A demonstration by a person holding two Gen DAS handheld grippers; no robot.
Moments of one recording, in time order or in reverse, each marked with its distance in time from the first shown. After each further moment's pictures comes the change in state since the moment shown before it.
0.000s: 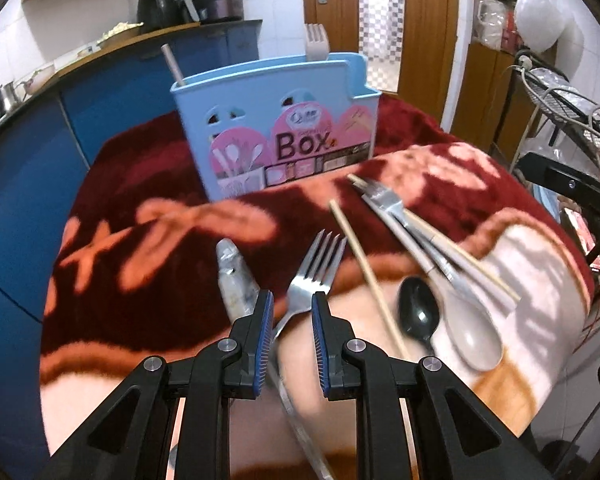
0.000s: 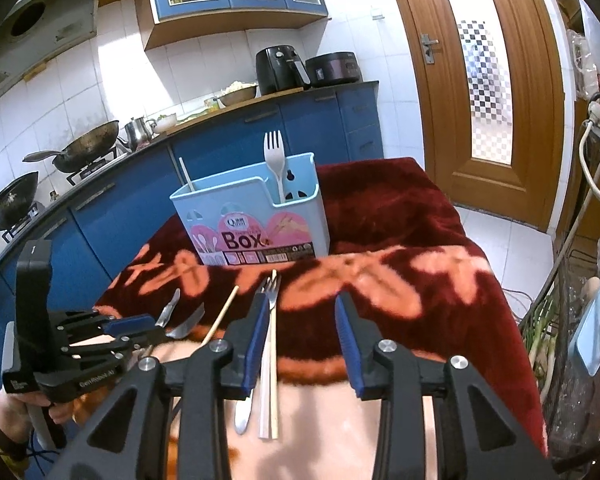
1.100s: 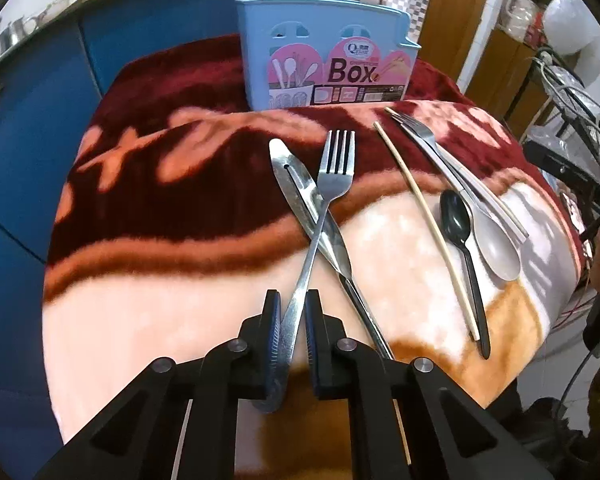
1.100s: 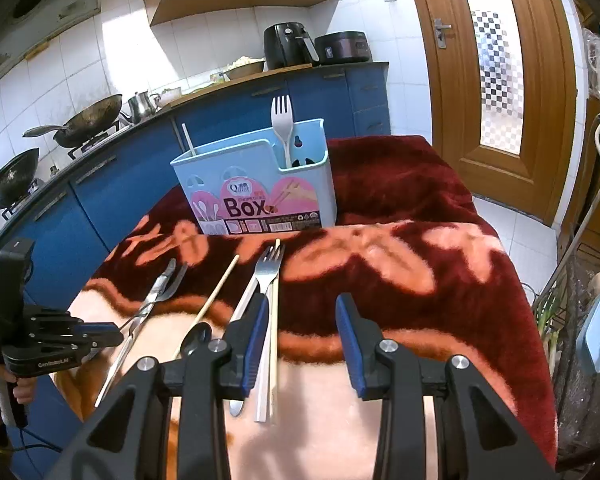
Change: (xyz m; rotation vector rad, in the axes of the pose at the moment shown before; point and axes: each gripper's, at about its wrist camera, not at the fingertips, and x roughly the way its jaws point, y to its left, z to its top) left arm -0.010 0.044 -0.038 -0.115 0.193 -0.053; right arm 0.014 0.008 -0.008 -0.037 0.082 0.009
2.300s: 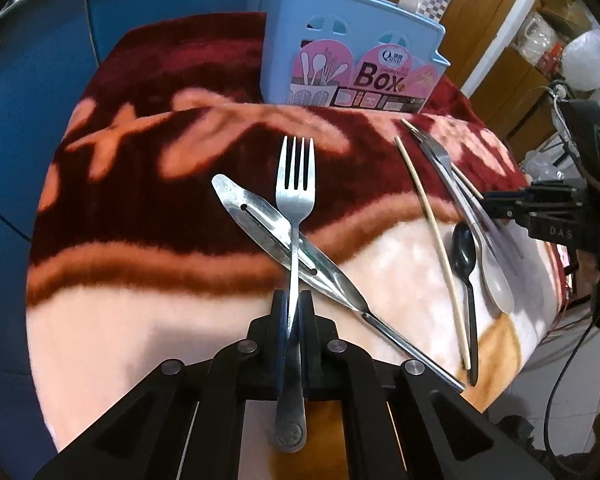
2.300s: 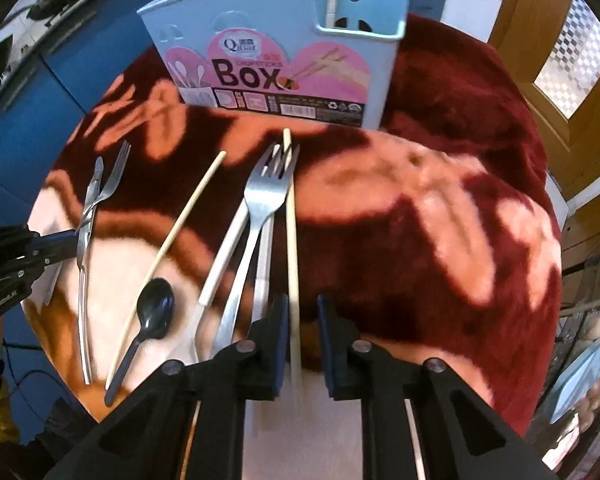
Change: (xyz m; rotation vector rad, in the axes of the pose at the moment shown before) left arm 0.015 0.022 0.025 -0.082 0.086 -0.094; right arm 0.103 0.019 0.032 -0.213 0.628 -0.038
